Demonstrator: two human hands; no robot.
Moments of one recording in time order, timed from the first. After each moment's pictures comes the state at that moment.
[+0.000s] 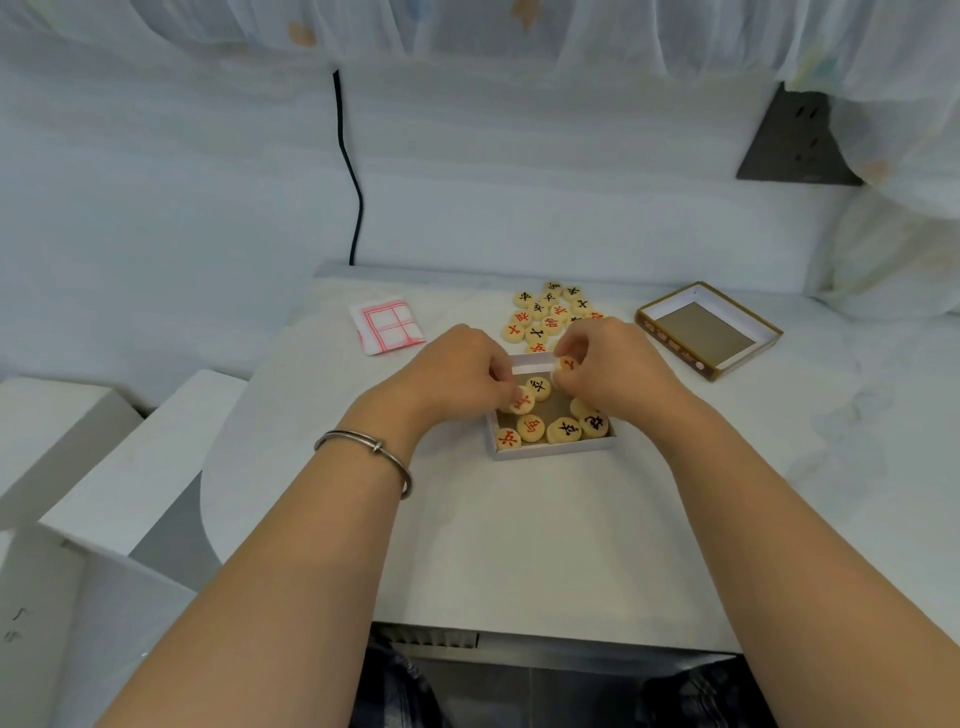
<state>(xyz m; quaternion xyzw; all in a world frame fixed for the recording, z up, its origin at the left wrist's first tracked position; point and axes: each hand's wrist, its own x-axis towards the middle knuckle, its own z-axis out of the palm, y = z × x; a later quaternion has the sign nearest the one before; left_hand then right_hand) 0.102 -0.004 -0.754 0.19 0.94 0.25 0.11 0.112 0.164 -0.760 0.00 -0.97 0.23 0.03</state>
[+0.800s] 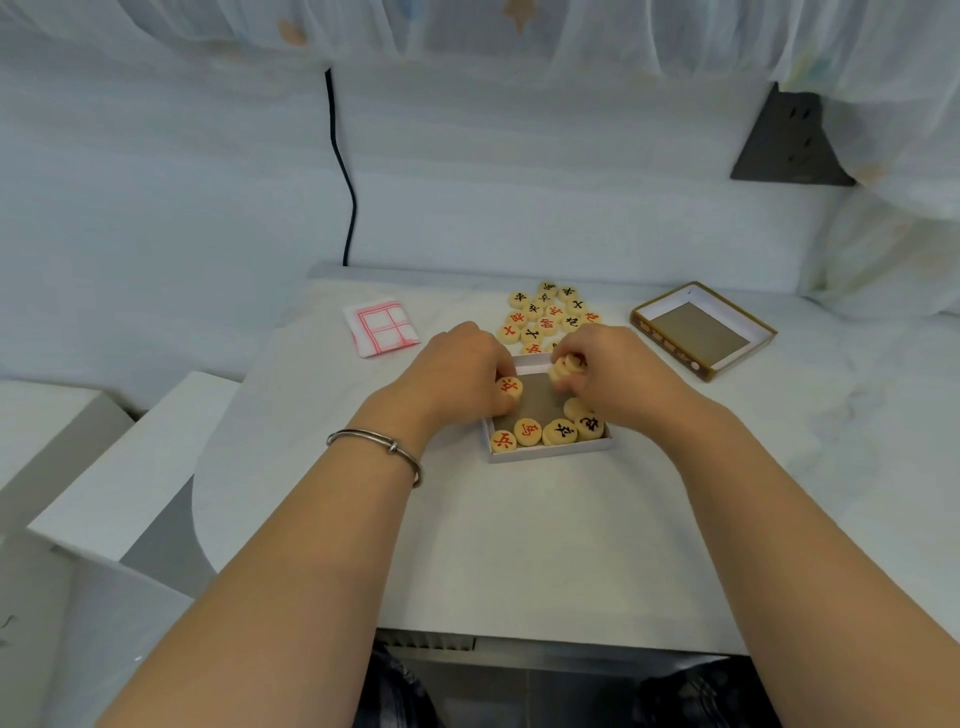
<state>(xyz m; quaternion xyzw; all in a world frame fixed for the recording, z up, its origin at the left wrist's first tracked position) 0.093 0.001 -0.764 0.24 0.96 0.16 0.04 0.119 0.170 -0.754 0.07 -0.98 0.18 0.00</state>
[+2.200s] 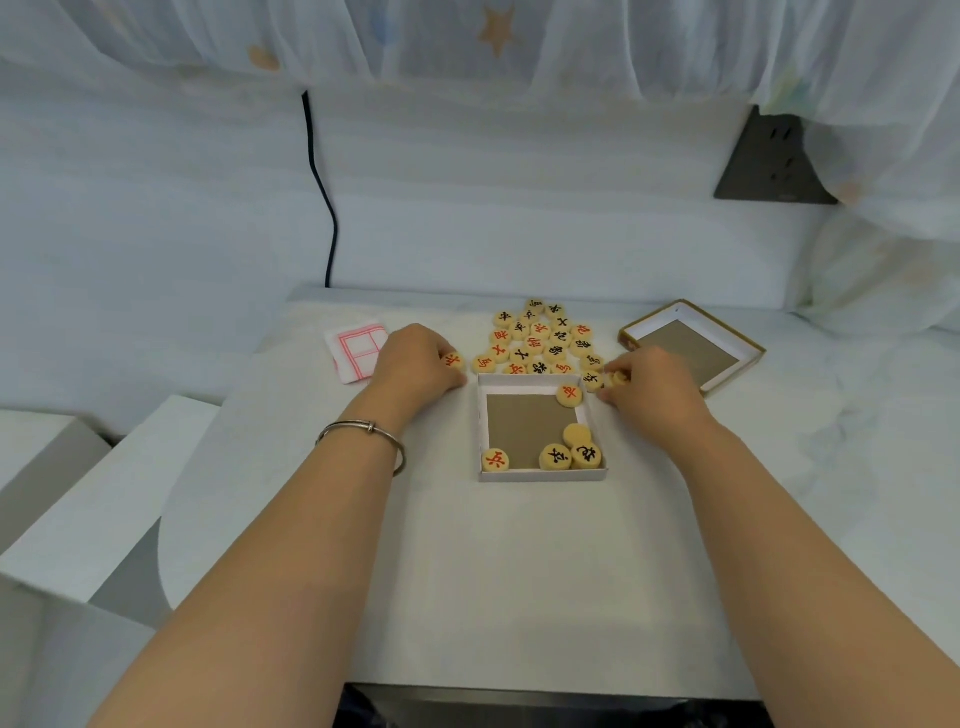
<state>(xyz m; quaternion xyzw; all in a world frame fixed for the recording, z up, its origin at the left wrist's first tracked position) 0.042 -0.007 -0.784 0.02 0.95 0.30 0.04 0.099 0.215 -0.778 -0.12 -0.97 0.22 0.02</state>
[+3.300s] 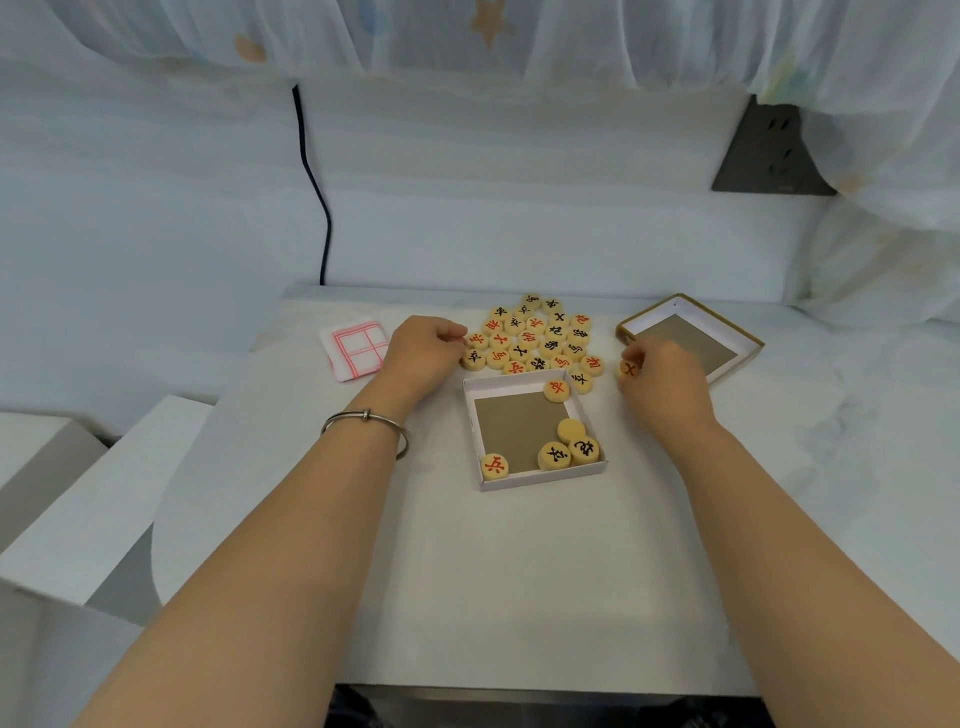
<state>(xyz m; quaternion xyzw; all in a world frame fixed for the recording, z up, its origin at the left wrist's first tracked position) 0.037 0.002 -0.784 0.01 0.89 0.45 0.05 0.093 0.226 -0.794 -0.18 -0.95 0.25 0.11</state>
